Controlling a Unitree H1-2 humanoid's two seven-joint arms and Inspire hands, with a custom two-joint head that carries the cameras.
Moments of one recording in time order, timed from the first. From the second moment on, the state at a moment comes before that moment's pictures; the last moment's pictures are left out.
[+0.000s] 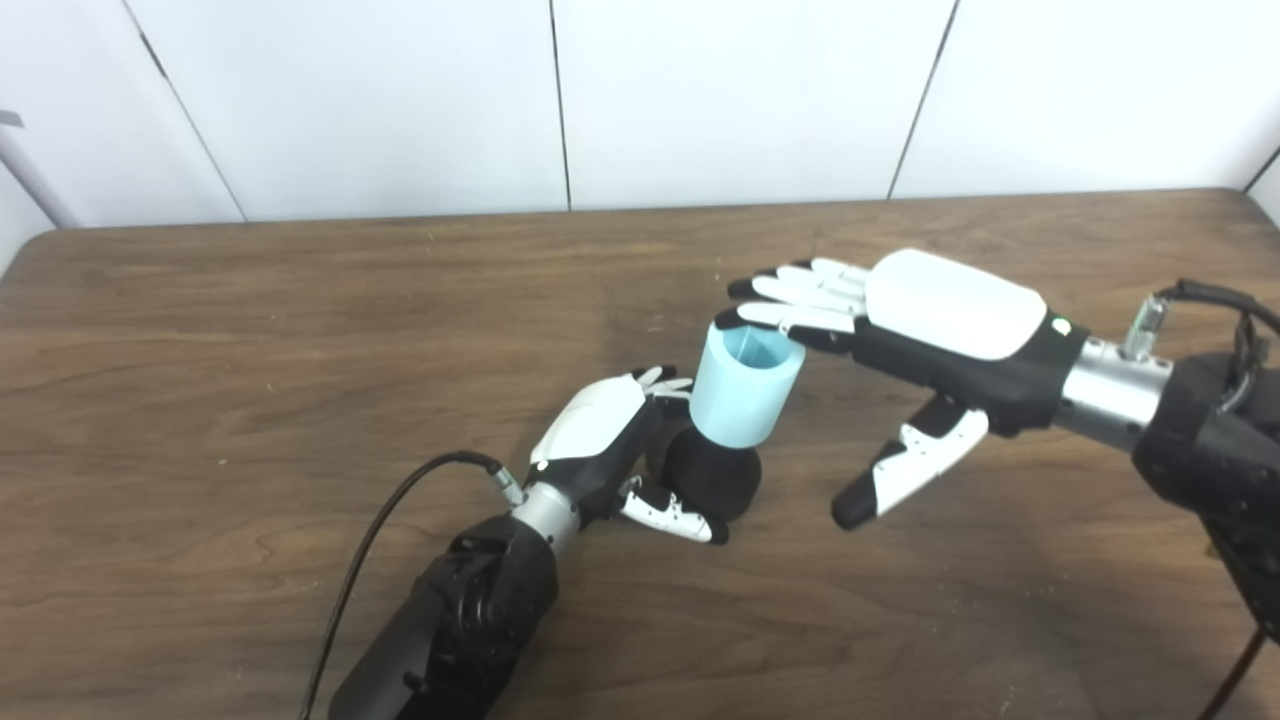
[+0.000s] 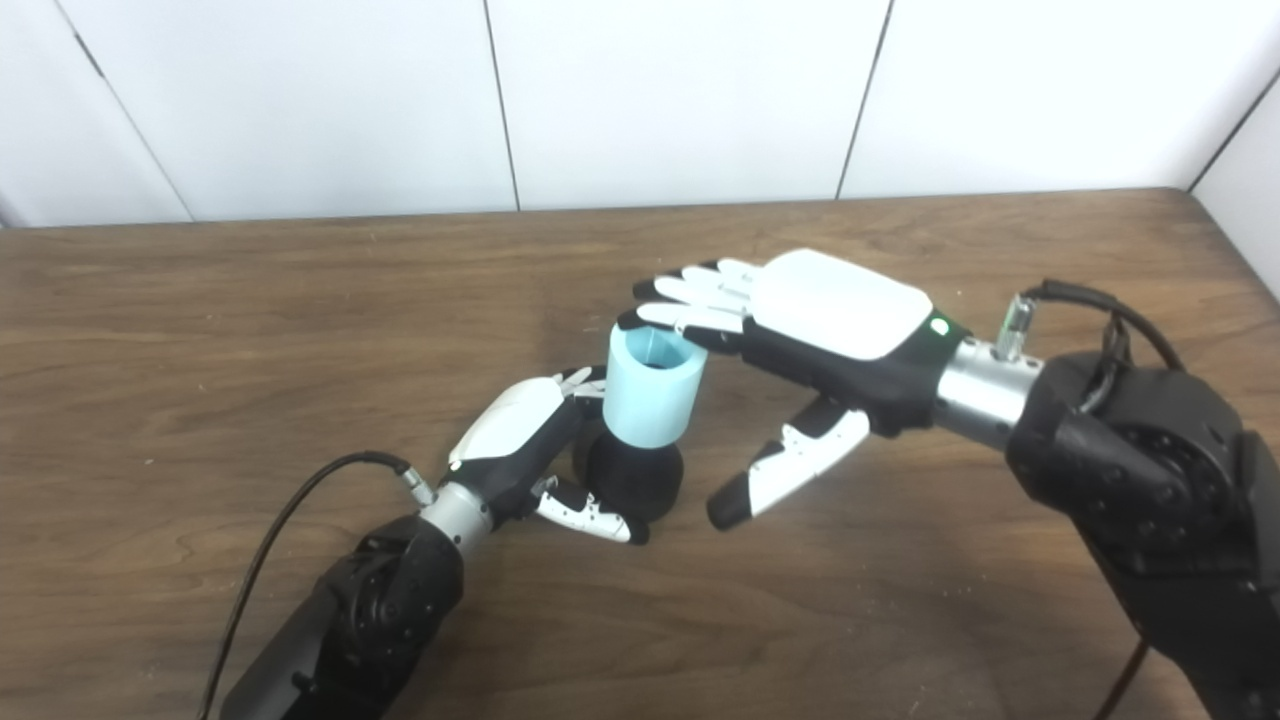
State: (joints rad) left arm -0.24 0.18 -0.56 -0.17 0.70 0.36 -0.28; right arm -0.35 -0.64 0.15 -0.67 -0.38 0.10 0.78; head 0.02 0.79
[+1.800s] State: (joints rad) left arm -0.23 0.18 -0.55 -0.16 0.69 0.35 -0.28; right arm -0.28 -0.57 0.16 -0.61 -0.42 -0.03 0.67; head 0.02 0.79
